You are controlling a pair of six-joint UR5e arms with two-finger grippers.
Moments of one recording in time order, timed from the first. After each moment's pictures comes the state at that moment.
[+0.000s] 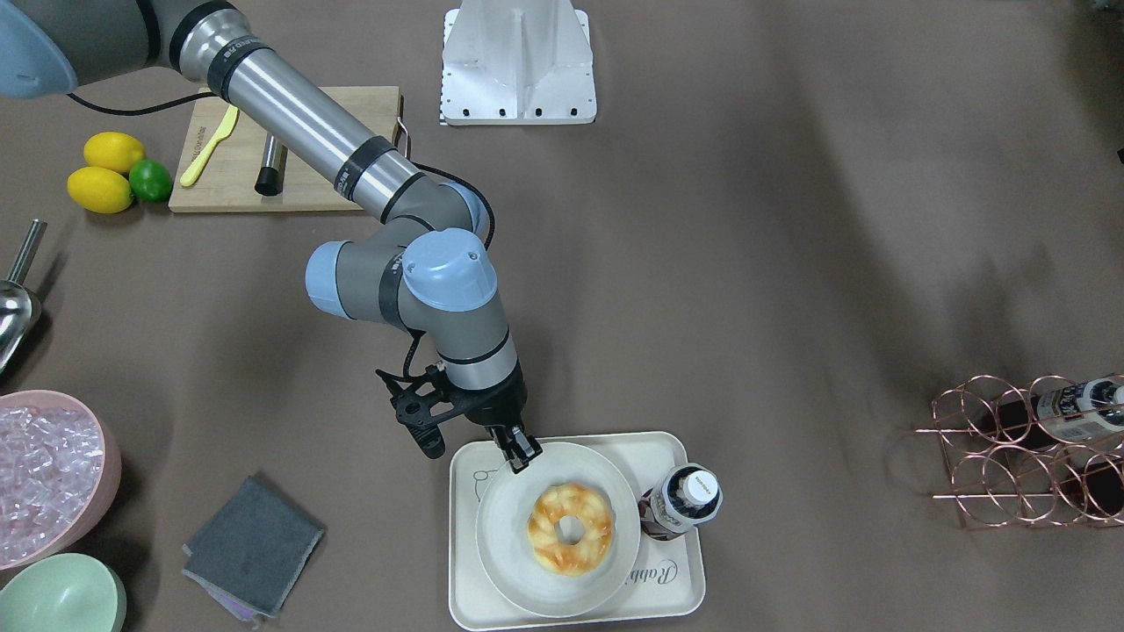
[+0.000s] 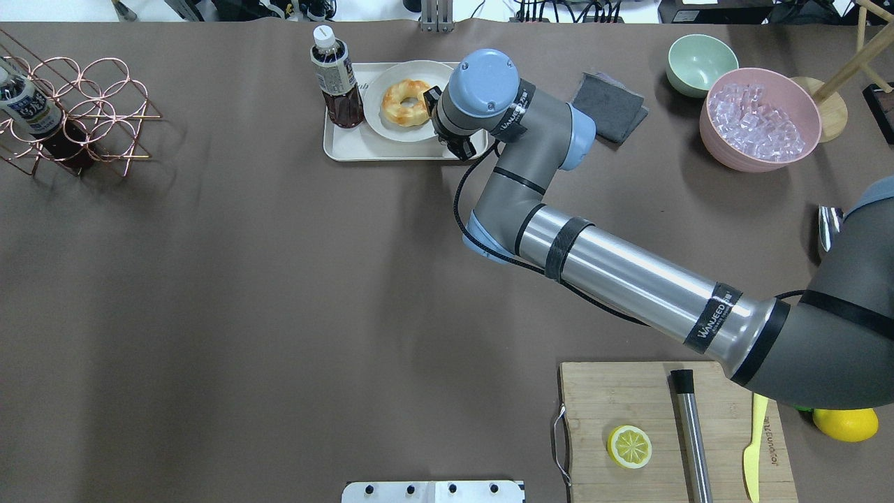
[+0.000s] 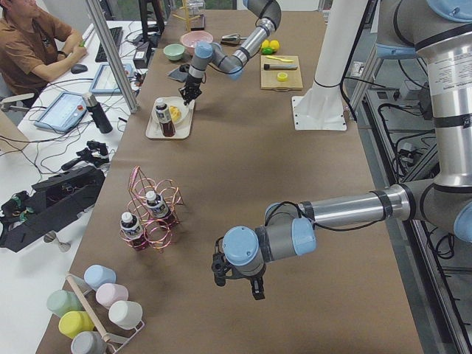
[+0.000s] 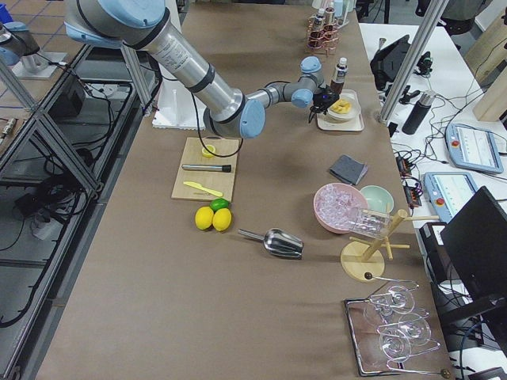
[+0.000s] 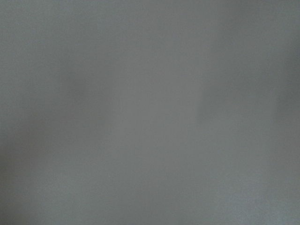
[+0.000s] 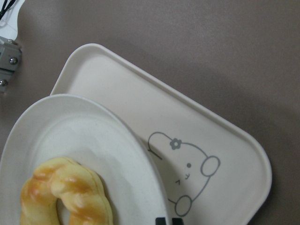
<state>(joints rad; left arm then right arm) -1.60 -1.32 -1.64 -1.48 -2.42 0.06 0.68 -0.54 0.86 -0.89 1.73 2.15</state>
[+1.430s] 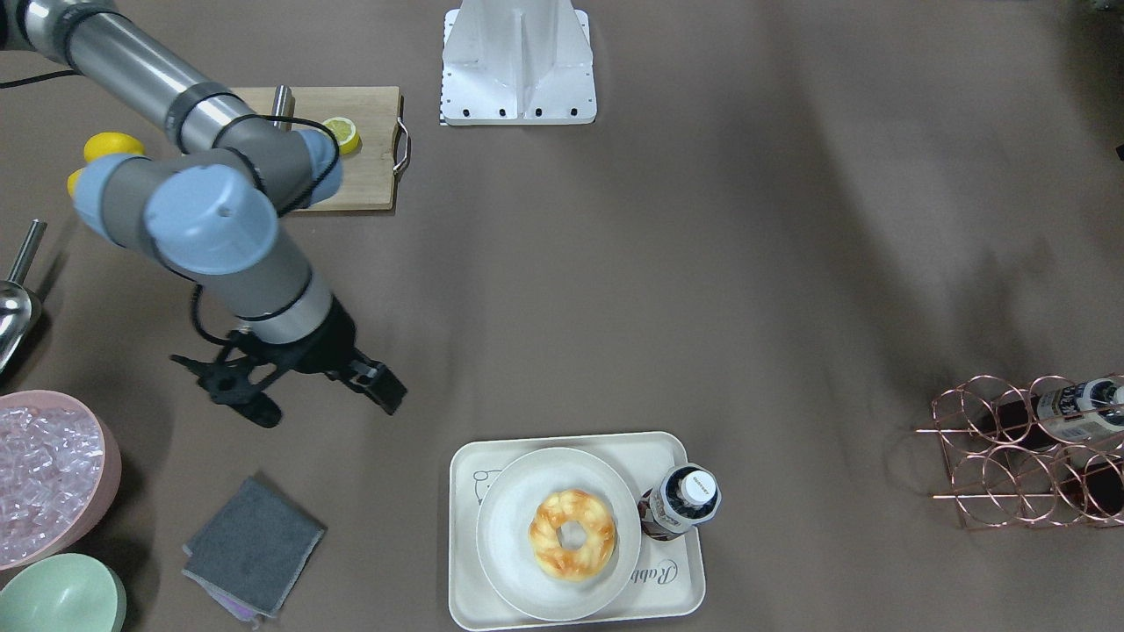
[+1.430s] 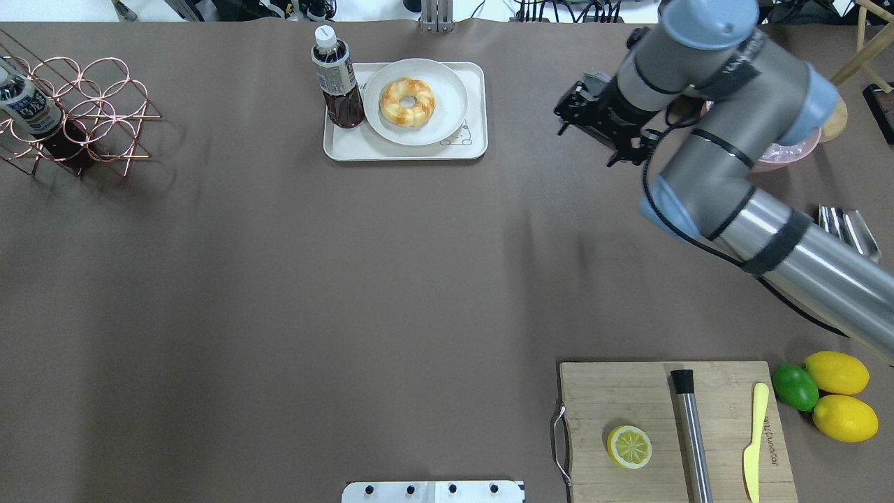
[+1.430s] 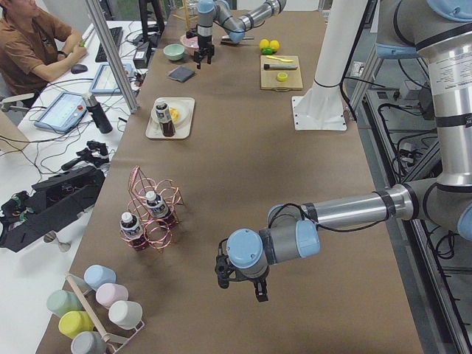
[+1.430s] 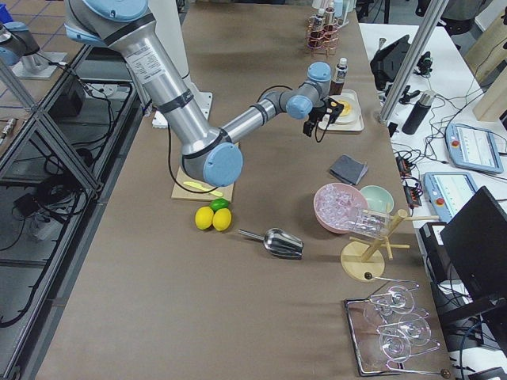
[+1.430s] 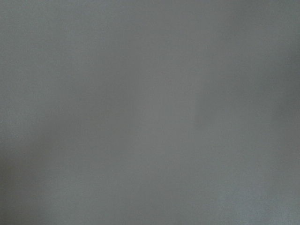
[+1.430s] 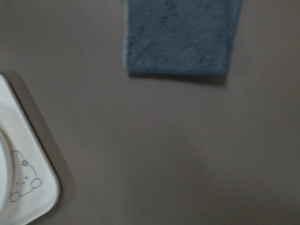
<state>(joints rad) -1.60 -1.30 -1.63 -1.49 -2.42 0.06 0.89 -0.98 1.49 -1.29 2.14 1.53</state>
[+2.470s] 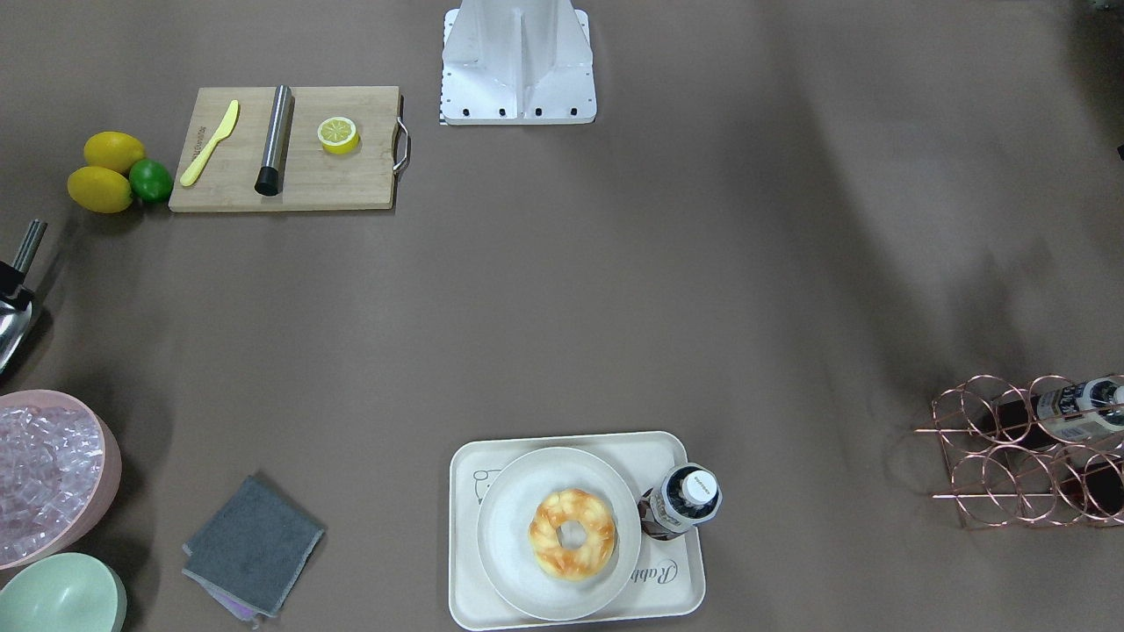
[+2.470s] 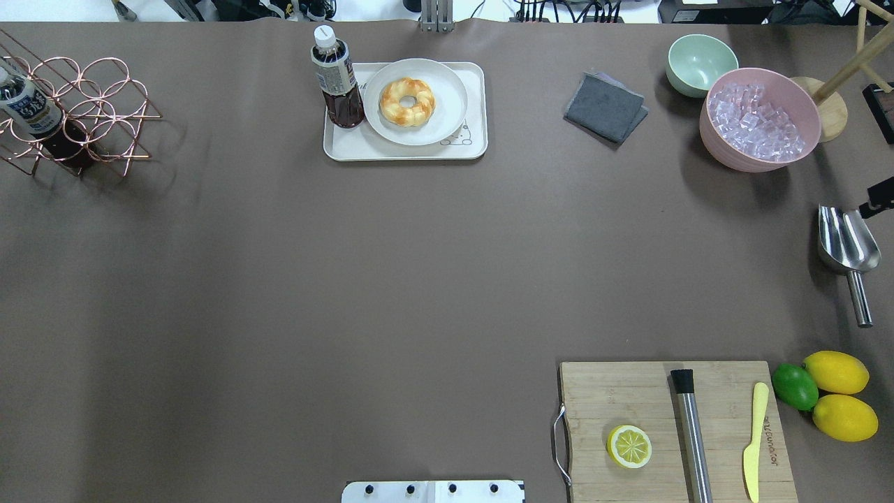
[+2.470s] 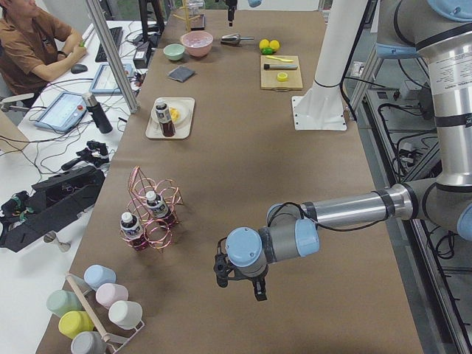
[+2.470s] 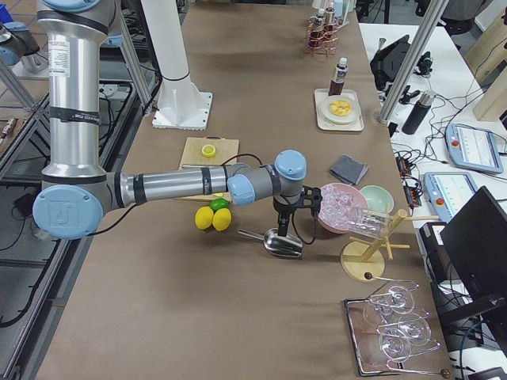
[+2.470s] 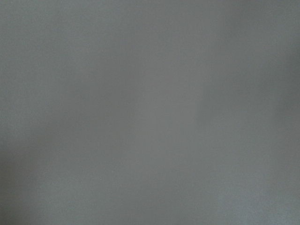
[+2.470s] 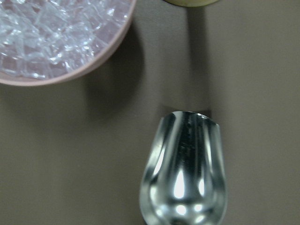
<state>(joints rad) -1.60 -1.31 -1.64 -1.49 -2.42 0.06 1.30 -1.63 1.73 -1.37 2.31 0.47</state>
